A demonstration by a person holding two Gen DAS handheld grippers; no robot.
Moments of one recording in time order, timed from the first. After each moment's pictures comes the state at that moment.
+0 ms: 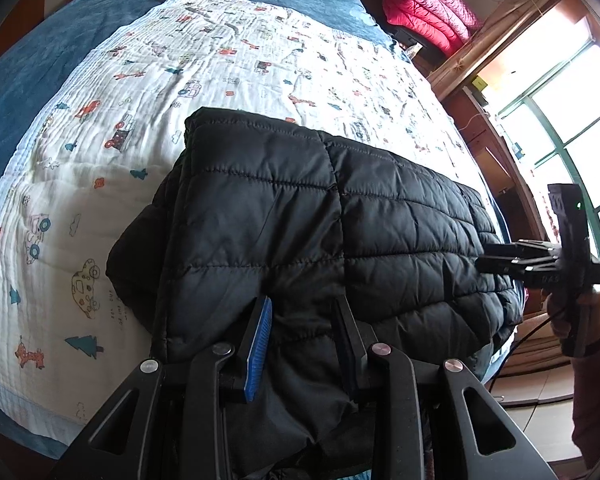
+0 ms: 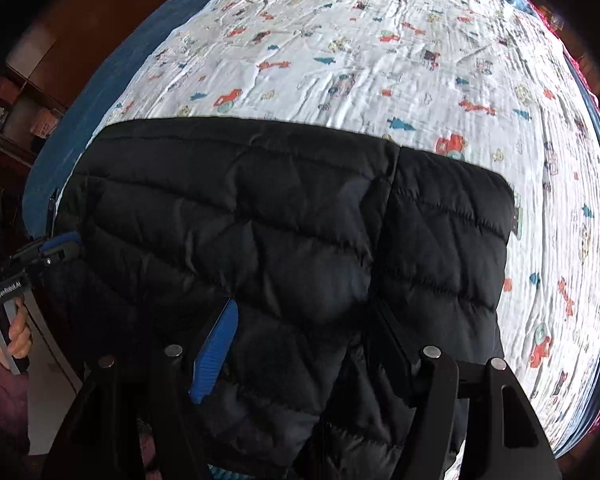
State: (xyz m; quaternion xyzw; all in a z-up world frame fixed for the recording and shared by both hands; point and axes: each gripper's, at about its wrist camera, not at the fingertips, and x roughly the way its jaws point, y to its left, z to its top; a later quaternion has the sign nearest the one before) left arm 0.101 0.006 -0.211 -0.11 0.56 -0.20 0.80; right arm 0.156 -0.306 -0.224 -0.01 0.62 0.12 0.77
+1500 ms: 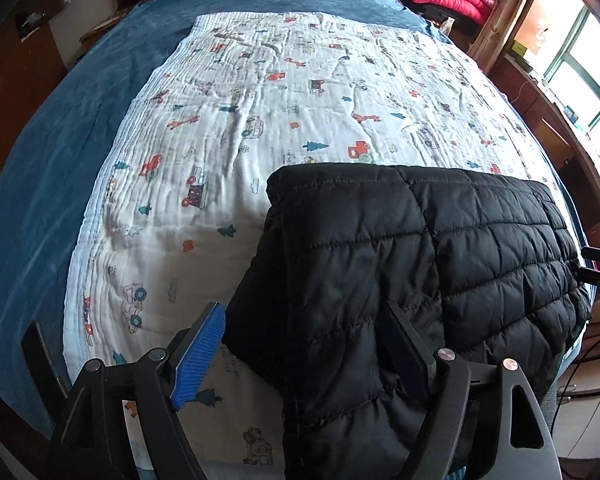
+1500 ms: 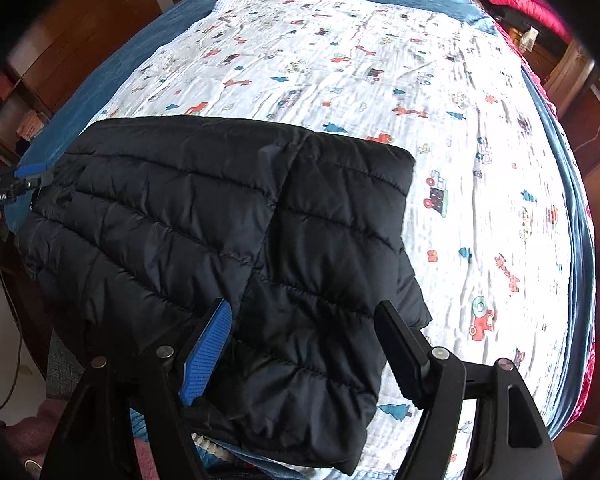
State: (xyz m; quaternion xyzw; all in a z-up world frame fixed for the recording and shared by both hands) left arm 0.138 0.029 -0.190 0.02 0.57 -0.10 0.82; right arm 0.103 -0.366 -0.204 -0.03 0.57 0.08 0.82
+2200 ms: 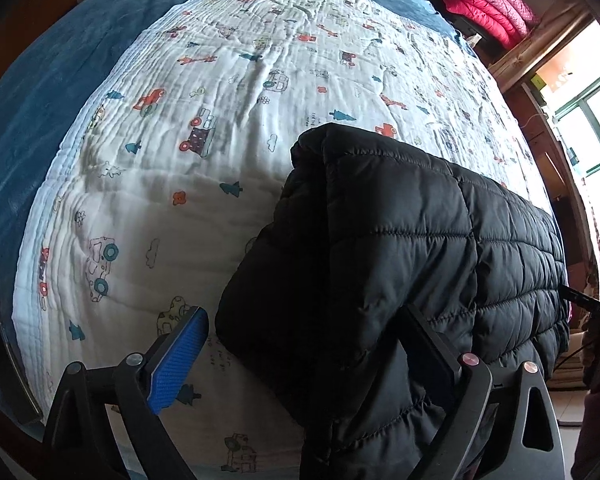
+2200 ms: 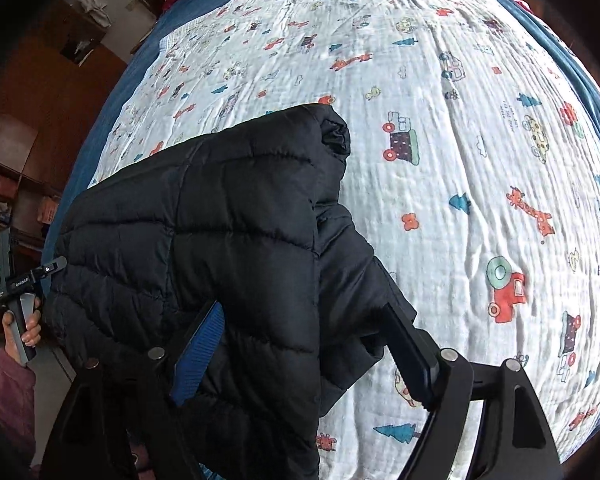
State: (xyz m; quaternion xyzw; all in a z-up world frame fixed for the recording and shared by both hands) left arm 0.155 0.058 -0.235 -0.08 0.61 -0.10 0.78; right arm 0.122 -0.454 -0.244 0.14 0.58 0.08 0.80
